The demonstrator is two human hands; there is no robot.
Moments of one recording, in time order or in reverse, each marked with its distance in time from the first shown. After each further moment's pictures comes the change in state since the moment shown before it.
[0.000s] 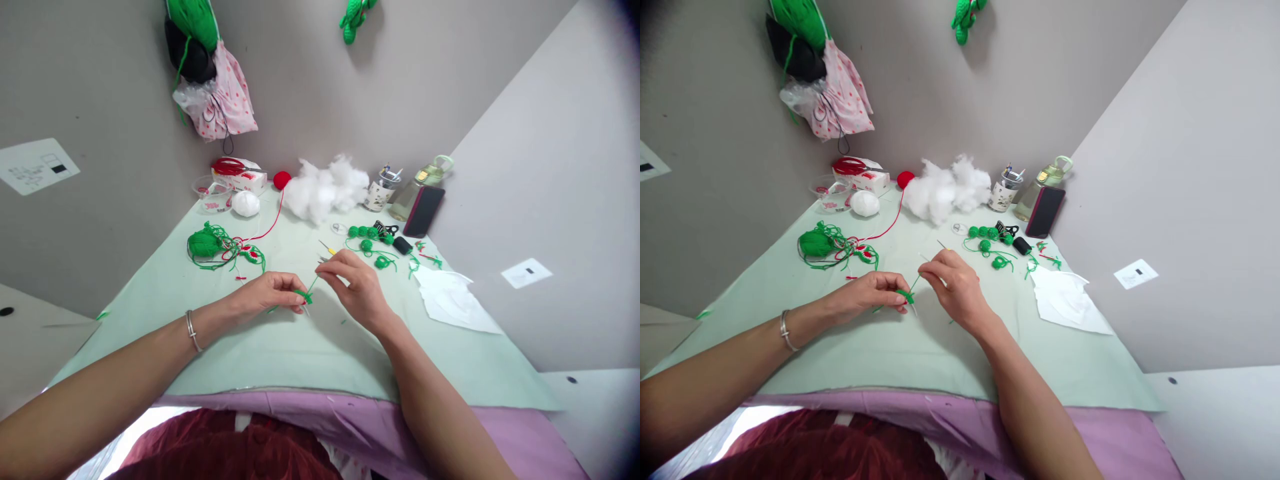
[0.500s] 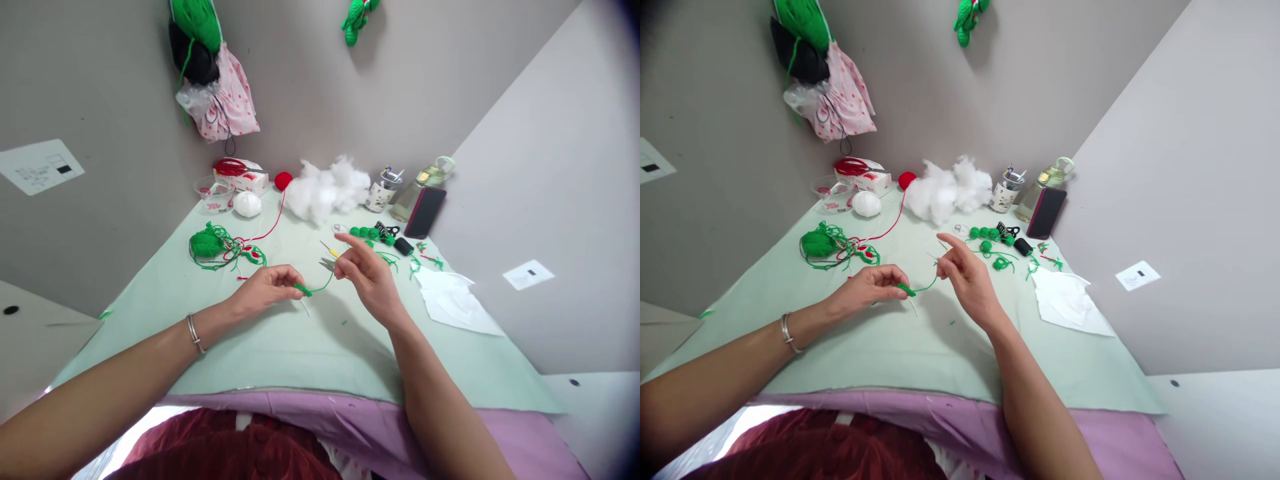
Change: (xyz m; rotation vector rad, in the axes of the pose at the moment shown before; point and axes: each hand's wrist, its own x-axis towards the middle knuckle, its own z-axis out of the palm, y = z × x) left_hand 0.003 -0.005 -0.001 0.083 0.197 0.126; right_hand 0.004 -0.002 -0.016 0.445 0.015 0.346
